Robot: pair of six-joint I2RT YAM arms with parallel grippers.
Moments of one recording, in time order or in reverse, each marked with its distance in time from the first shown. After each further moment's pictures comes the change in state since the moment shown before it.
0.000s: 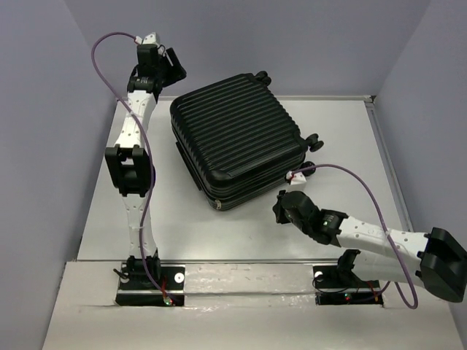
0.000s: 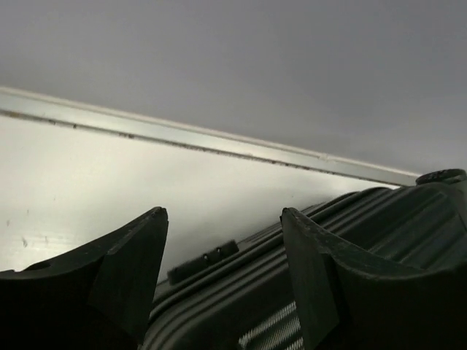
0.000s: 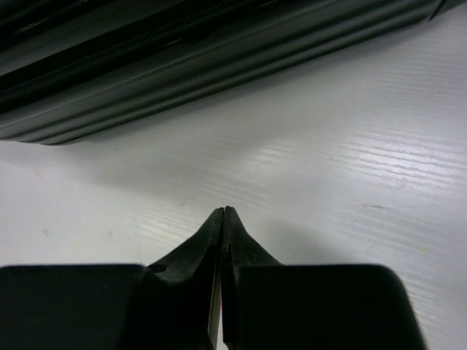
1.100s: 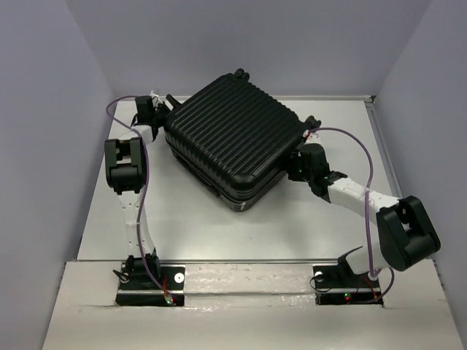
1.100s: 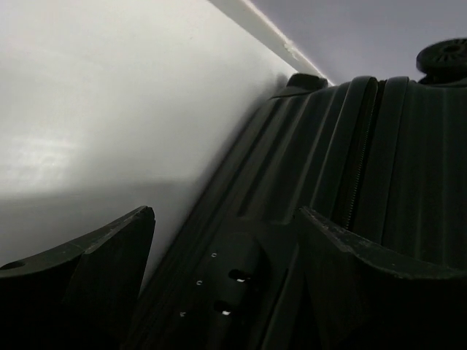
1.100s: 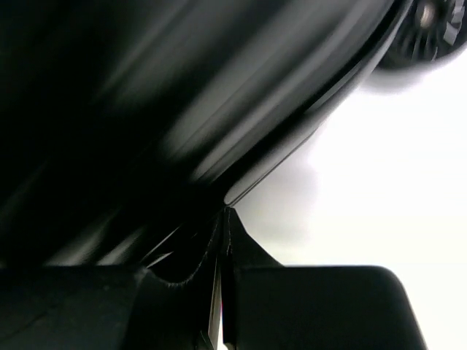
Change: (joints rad) left arm 0.111 0.200 -0.484 0.631 0.610 -0.412; right arm -0.537 0.356 0.229 0.152 -0.313 -0.197
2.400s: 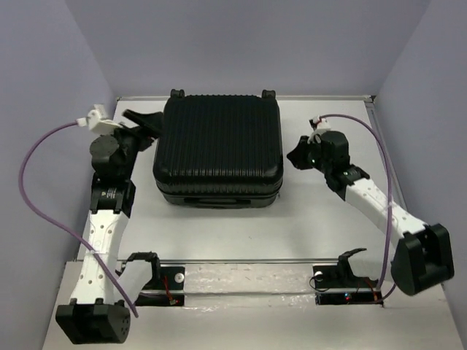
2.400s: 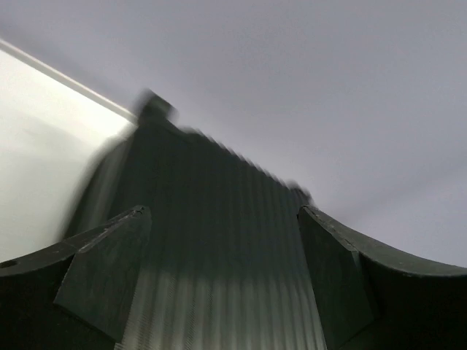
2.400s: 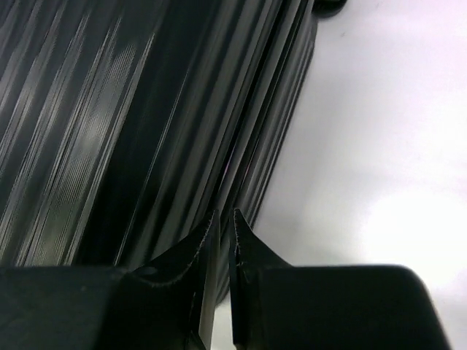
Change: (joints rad) left arm 0.030 -1.518 -0.871 -0.152 -0.661 0.065; right arm -0.107 -0.081 0.187 -0.100 -0.290 -0.133
